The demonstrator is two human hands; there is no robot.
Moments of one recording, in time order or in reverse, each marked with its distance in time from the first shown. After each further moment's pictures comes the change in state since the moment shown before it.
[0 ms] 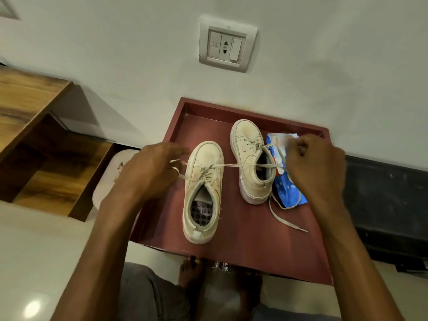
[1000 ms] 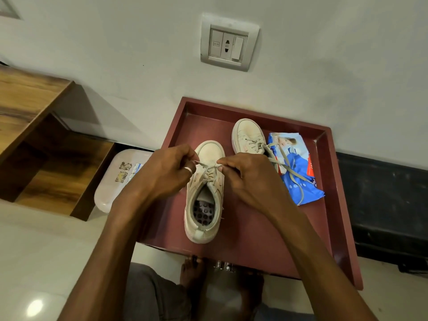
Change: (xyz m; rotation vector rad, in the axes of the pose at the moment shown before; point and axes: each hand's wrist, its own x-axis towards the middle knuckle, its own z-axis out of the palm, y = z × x) left_hand 0.005 0.001 0.017 -0.232 -0.077 0.034; right_hand -0.033 -0.037 0.054 0.253 -0.380 -0.573
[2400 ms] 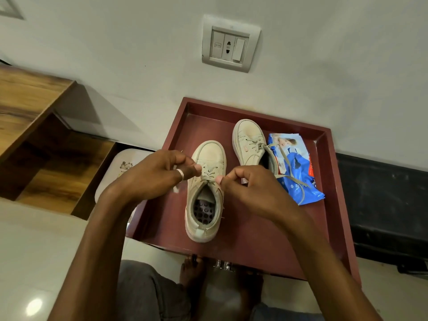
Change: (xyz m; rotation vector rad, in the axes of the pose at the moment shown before) left_hand -0.011 0.000 -0.018 -0.262 -0.183 -0.087; right_hand -0.016 -0.022 -0.021 0.367 -0.269 0.406
